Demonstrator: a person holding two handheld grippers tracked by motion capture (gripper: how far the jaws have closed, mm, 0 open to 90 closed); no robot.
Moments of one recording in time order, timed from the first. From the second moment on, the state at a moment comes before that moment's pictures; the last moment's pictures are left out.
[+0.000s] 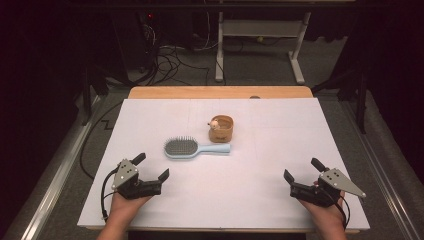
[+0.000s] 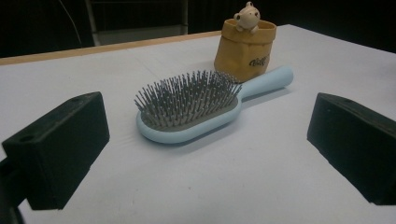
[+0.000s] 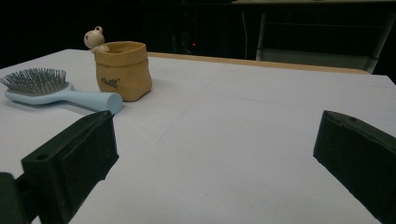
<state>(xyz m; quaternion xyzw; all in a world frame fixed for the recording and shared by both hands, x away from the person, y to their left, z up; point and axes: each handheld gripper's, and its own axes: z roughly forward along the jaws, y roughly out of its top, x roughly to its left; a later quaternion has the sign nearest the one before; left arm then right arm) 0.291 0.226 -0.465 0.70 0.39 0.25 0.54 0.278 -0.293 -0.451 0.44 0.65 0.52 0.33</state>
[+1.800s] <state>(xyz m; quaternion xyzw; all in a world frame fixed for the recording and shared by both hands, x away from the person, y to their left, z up) 0.291 0.226 -0.462 0.72 0.38 0.25 0.53 0.277 -0.295 -0.450 0.44 0.65 0.52 0.34</state>
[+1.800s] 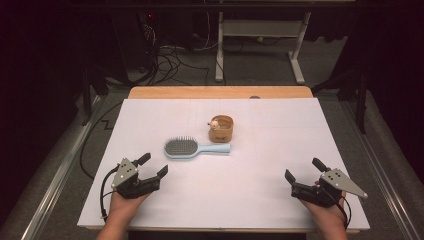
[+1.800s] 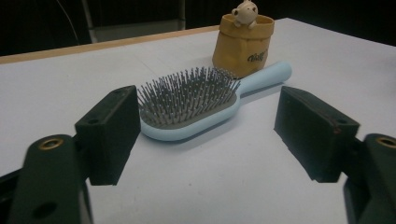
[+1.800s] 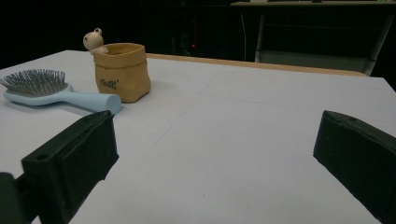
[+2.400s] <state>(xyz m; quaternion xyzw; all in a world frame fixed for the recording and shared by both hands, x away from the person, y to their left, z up) 0.292 0.226 -0.461 0.72 0.38 0.23 0.53 0.277 -0.296 -0.449 0.44 0.65 0.52 0.34</state>
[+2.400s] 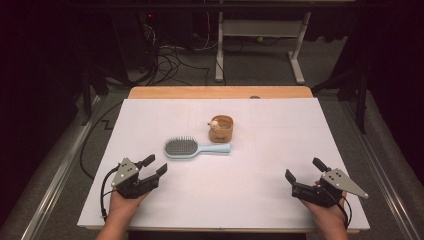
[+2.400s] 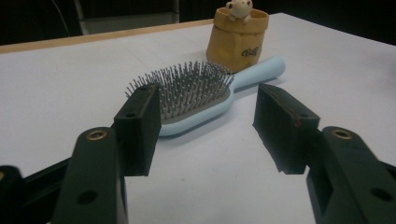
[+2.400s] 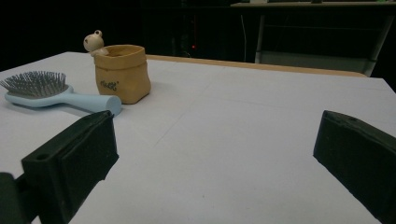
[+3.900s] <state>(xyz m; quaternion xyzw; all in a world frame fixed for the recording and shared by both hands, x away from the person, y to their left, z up) 0.375 0.097 -0.453 0.75 0.43 0.19 0.46 0.275 -0.301 -0.447 0.44 0.64 0.54 0.33</state>
